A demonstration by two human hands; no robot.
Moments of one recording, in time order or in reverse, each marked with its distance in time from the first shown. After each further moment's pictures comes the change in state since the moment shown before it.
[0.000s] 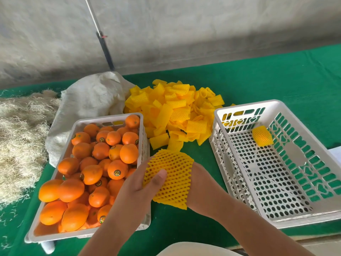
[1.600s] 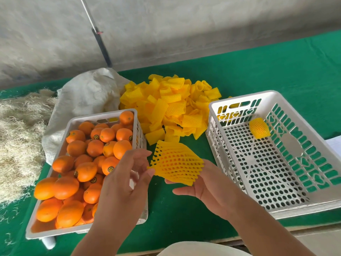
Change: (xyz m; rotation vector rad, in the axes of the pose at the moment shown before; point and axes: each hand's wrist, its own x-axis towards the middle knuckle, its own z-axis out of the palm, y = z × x) left_hand -0.010 0.008 0.015 0.577 0.330 0.285; right_hand -0.026 -0.002 -0.032 0.835 0.015 0.440
